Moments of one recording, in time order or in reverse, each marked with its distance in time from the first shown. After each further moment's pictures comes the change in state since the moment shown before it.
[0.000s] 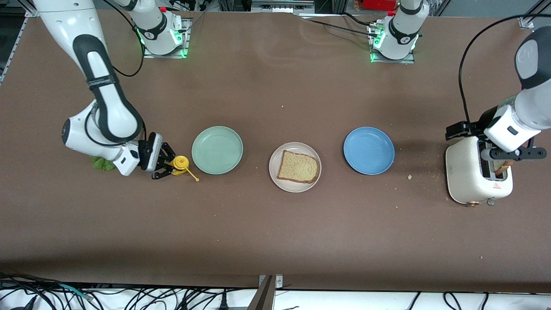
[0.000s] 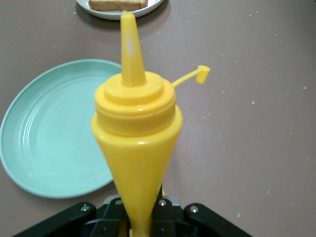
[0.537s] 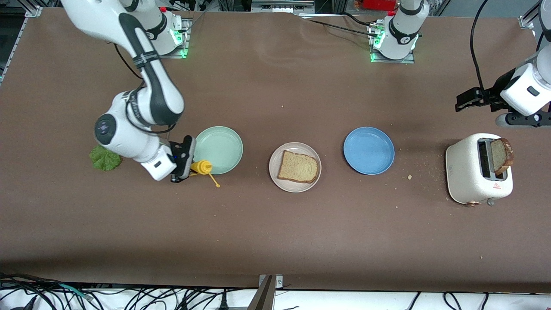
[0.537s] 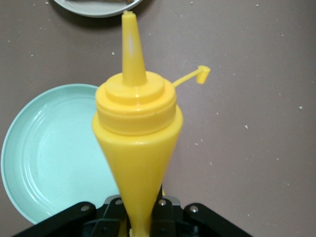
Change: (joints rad) left arm 0.000 -0.117 -0.004 0.002 0.001 -0.136 0.000; right arm 0.189 -0.003 0.002 0.150 -0.528 0.001 0.635
